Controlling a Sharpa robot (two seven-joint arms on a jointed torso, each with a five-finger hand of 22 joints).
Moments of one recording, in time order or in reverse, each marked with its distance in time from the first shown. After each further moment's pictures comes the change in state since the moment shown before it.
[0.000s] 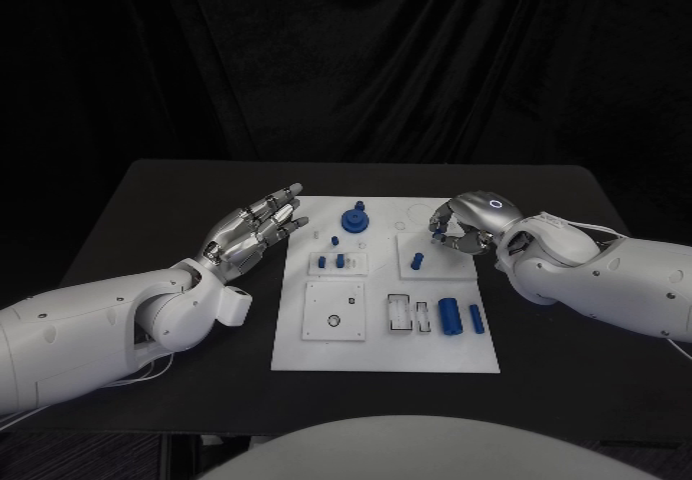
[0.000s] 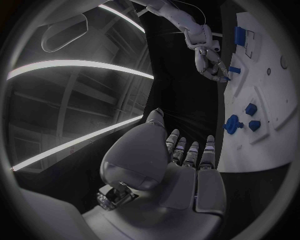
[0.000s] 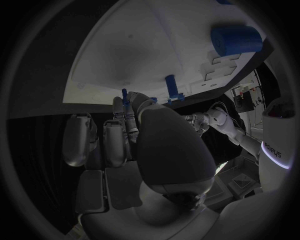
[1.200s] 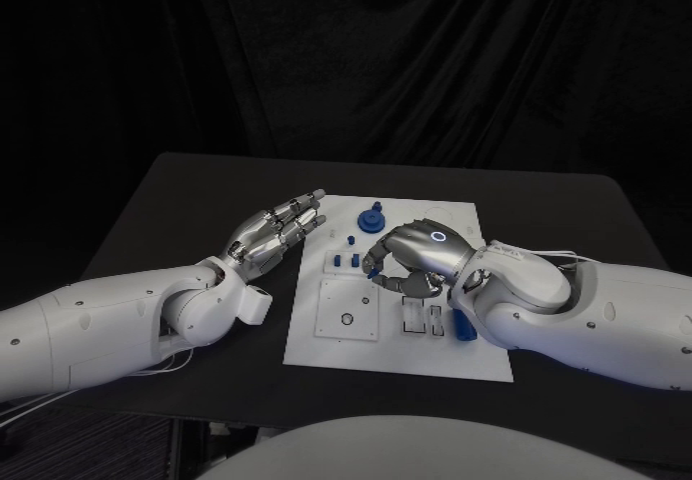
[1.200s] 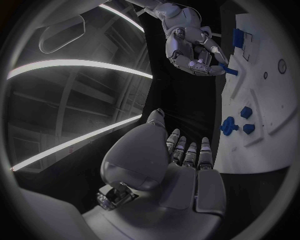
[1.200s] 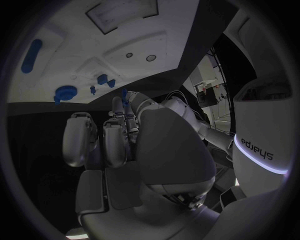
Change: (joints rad) left arm -0.020 0.012 0.000 0.003 0.001 -0.018 0.001; left_hand 0.013 0.005 0.001 -0.004 0.018 -0.007 0.019 0.004 0.000 0.002 0.002 0.036 0.002 -0.022 -0.086 0.000 -0.005 -0.025 -0.033 -0.147 -0.009 -0.107; right arm 0.002 0.084 0.000 0.324 -0.119 0.084 -0.025; right_hand 0.009 -0.010 0.003 -0.011 -0.015 0.000 0.000 -0.020 -0.002 0.013 0.005 -0.036 -0.025 0.000 0.000 0.005 0.013 0.000 0.000 0.000 0.005 0.000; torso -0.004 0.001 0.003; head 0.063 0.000
